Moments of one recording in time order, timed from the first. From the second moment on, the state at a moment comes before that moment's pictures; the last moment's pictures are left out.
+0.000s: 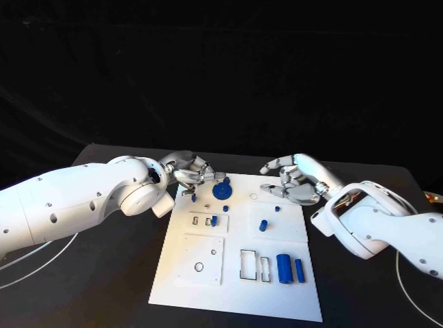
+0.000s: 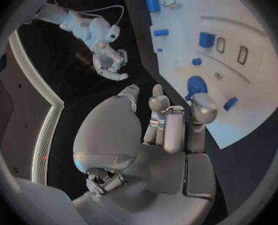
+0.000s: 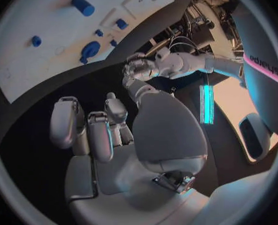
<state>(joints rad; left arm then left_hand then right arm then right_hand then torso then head) 1.22 -0.88 -0.02 1.54 -0.69 -0.10 -0.16 1.21 -0.09 0.10 0.29 0.24 0.91 0.08 0.62 0.46 1.27 0.00 1.11 0.95 1.47 -0.05 1.45 1.31 0.12 1.25 0.06 1.32 0.98 1.25 -0.87 -0.14 1.67 -1.02 -0.56 0.11 1.27 -0.17 0.36 0.09 0.18 0.85 0.17 0.18 0.41 1.23 0.09 1.18 1.16 1.47 0.02 1.50 1.31 0.08 1.36 0.12 1.27 1.31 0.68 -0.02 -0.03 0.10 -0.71</state>
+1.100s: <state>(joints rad) 1.25 -0.74 -0.04 1.46 -1.13 0.24 -0.50 1.16 -0.08 0.06 0.30 0.23 0.89 0.06 0.71 0.56 1.30 -0.01 1.20 1.03 1.47 -0.07 1.45 1.31 0.11 1.28 0.04 1.36 1.07 1.29 -0.91 -0.14 1.56 -0.72 -0.56 0.19 1.27 -0.17 0.36 0.10 0.21 0.85 0.17 0.19 0.41 1.22 0.08 1.18 1.14 1.47 0.02 1.50 1.31 0.08 1.36 0.12 1.27 1.31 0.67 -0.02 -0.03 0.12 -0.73</state>
